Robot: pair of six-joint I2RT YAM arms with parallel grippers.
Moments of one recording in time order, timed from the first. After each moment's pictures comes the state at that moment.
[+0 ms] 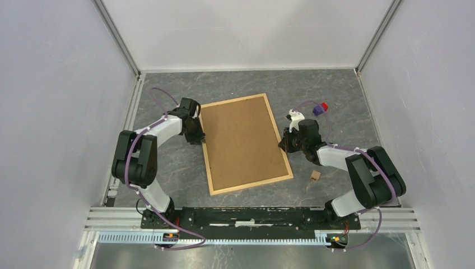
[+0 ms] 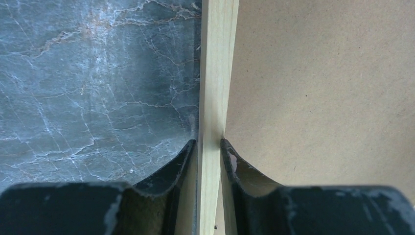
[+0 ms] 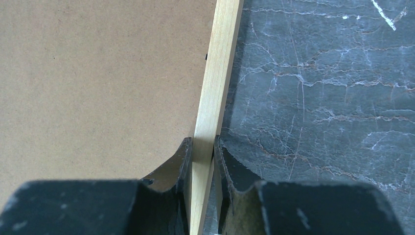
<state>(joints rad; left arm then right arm) -0.23 1.70 1.02 -0.50 0.05 -0.54 0.36 1.50 0.54 0.27 -0.21 0.17</state>
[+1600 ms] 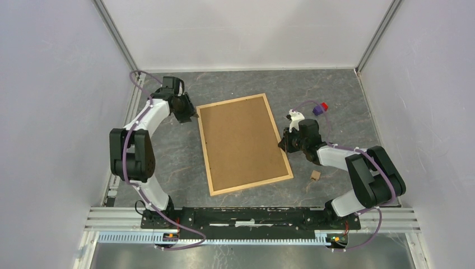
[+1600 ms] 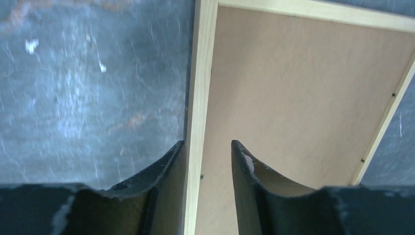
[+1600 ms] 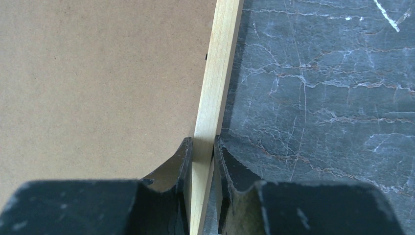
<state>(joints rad) -0.10 1.72 1.28 -0.58 0.13 -0.52 0.35 1.51 0.54 0.27 -0.23 0.17</state>
